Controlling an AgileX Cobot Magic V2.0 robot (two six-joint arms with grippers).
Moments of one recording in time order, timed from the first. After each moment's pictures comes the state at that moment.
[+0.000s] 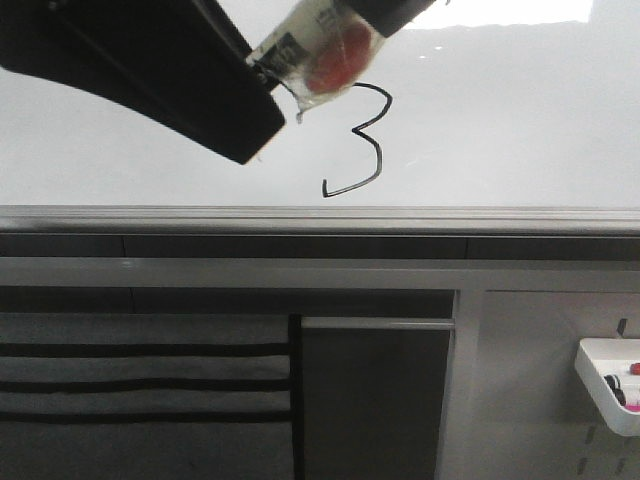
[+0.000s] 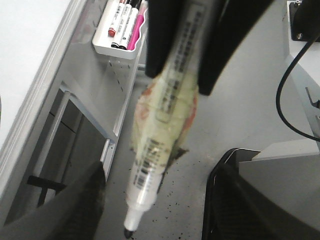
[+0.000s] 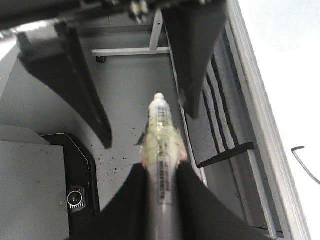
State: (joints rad) left arm -0.69 1.27 -1.00 -0.67 0.82 1.13; right arm 0.69 1.20 -1.12 0.42 0.87 -0.94
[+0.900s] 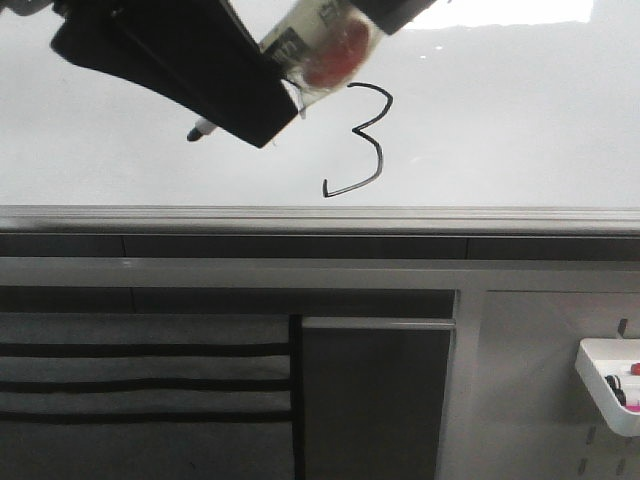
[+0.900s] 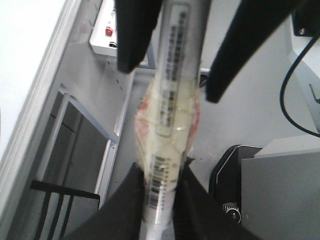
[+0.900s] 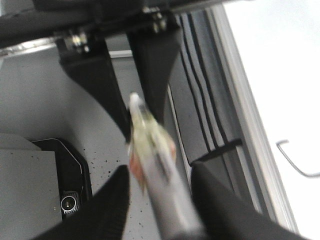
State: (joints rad) left arm -0.68 1.30 -1.02 -0.66 0.82 1.15; right arm 0.66 1.20 -1.12 0.40 0.85 -0.90
